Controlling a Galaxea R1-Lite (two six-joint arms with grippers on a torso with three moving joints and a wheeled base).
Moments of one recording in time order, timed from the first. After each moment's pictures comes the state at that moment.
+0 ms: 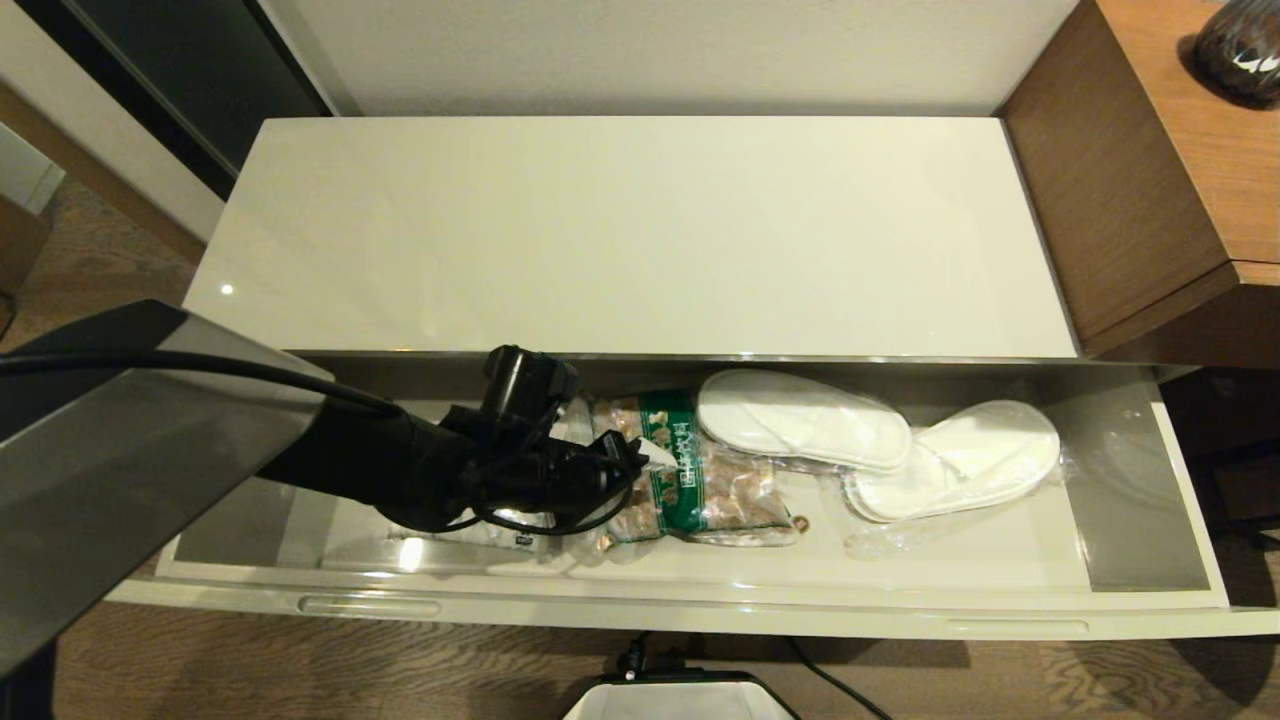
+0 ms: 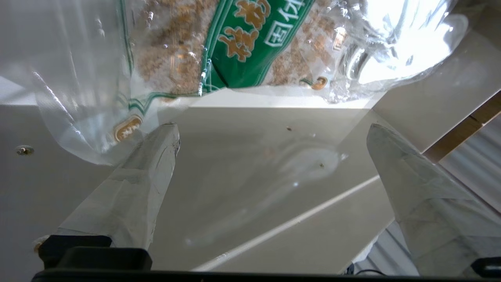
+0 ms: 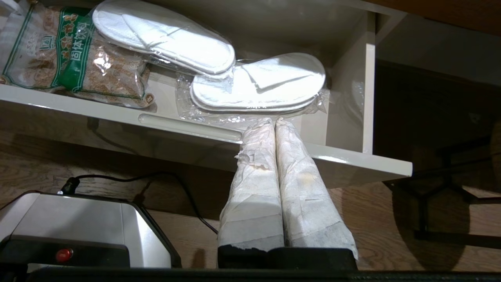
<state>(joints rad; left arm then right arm) -0.52 2.08 -1.19 -0.24 -0.31 -0.83 0.01 0.00 0.00 -0.06 0.00 -0.20</state>
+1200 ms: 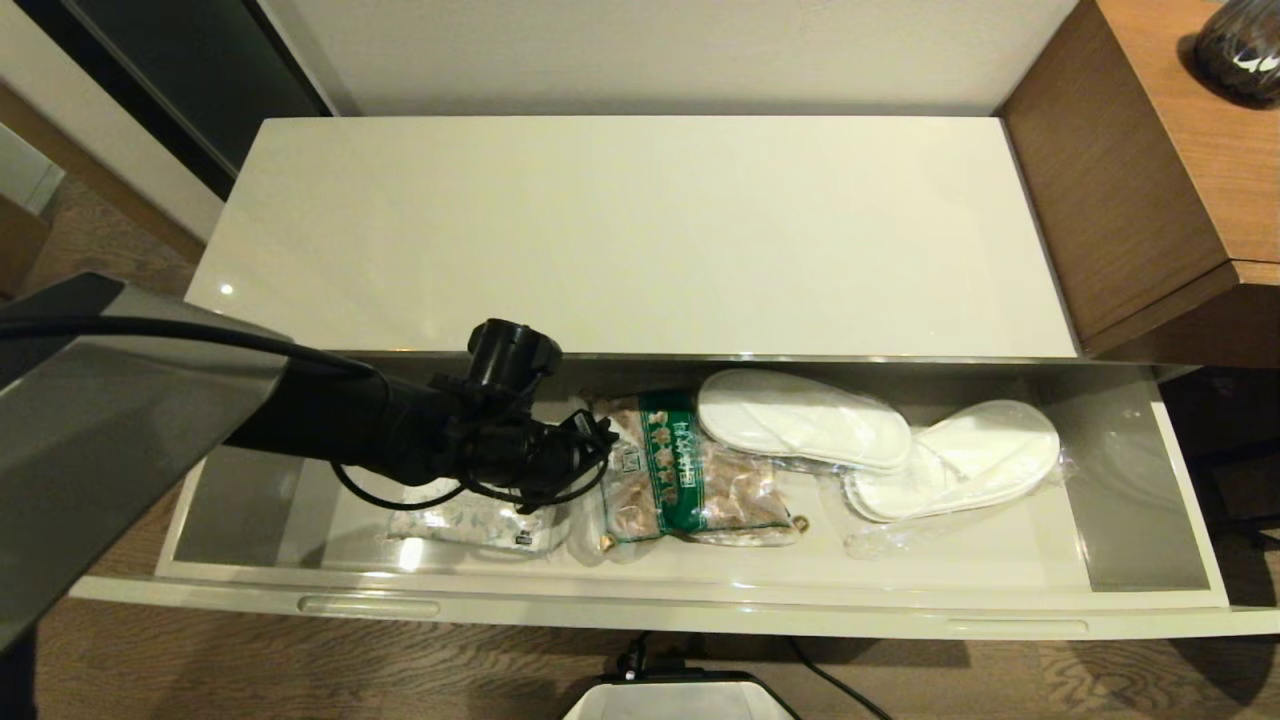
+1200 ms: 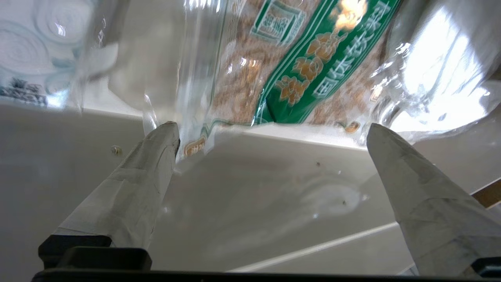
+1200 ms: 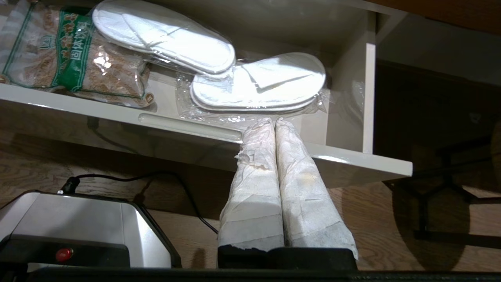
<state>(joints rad) -0.47 2.06 -1.29 -0.06 -0.16 -0.84 0.01 0.00 0.00 -0.06 0.00 -0.20</state>
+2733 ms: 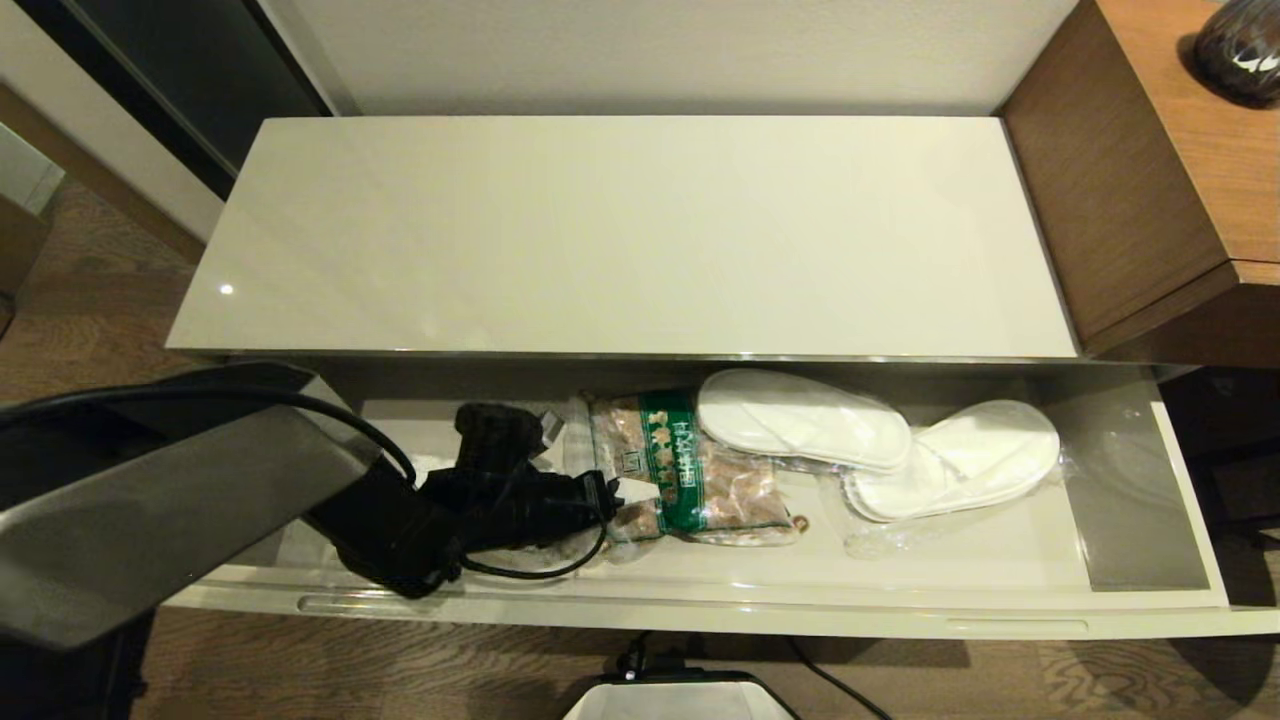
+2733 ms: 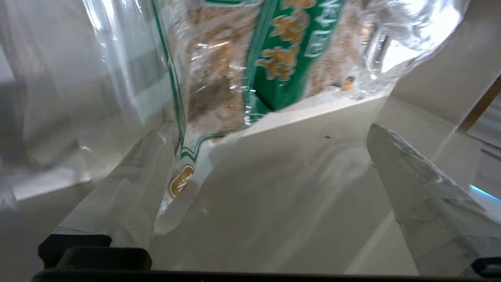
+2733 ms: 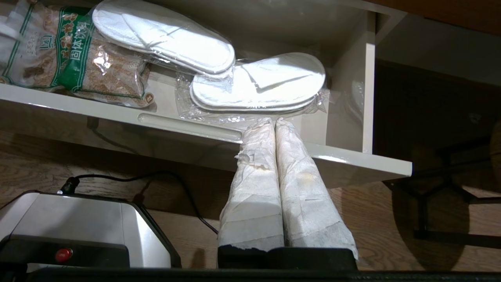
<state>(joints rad) -0.44 2.21 -0.95 -0.73 -0.43 -0.61 0.01 0.00 0.00 -0.06 0.00 -0.20</state>
